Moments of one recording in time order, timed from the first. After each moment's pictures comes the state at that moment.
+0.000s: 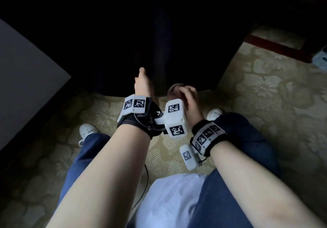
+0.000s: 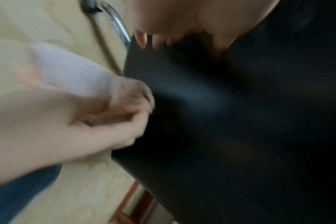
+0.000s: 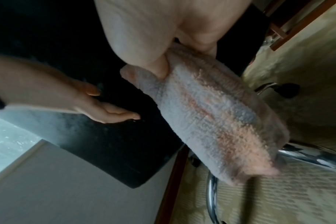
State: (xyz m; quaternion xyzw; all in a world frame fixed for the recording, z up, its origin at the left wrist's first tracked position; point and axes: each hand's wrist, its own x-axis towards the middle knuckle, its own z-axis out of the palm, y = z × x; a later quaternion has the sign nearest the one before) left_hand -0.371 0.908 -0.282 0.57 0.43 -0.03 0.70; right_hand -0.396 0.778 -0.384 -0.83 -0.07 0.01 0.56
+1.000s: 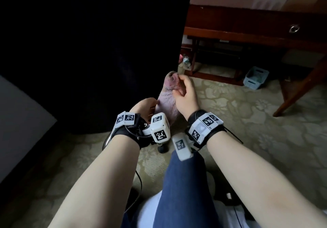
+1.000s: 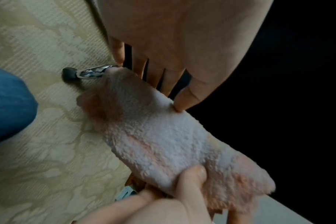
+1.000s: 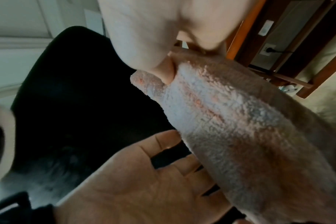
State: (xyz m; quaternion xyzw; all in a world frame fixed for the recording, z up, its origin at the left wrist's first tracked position) left_hand -0.431 0.829 -0.167 0.63 0.23 -0.30 0.68; right_hand -0.424 0.689 -0.196 -0.77 0.00 -0.17 0.61
